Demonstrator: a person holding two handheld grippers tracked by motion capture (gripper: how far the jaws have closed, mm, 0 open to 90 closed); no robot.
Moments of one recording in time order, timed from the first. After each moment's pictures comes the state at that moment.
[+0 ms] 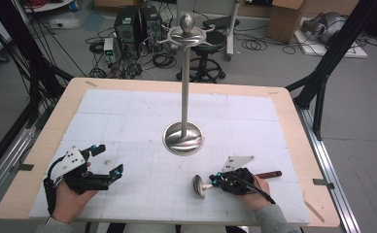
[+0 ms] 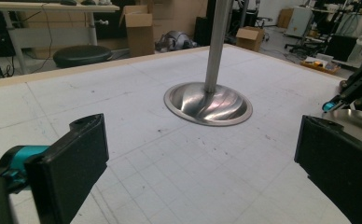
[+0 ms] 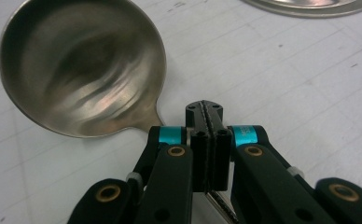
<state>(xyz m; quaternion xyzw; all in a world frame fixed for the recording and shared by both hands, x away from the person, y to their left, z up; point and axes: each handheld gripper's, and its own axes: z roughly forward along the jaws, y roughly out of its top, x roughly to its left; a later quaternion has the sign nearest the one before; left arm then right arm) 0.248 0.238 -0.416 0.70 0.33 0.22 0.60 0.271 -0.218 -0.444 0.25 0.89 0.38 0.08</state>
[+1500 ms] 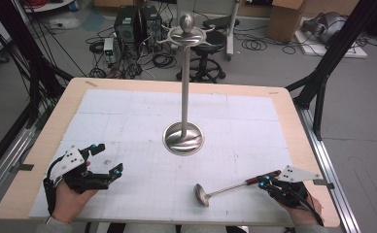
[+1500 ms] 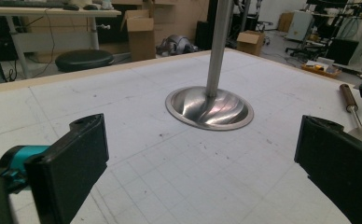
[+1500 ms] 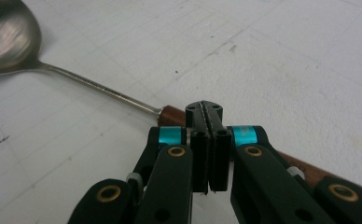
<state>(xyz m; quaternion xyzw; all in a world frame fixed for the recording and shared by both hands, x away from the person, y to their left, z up) 0.249 0.238 -0.415 0.69 0.32 0.23 0.61 0.227 -0.343 -0.431 0.35 0.82 0.40 0.18</state>
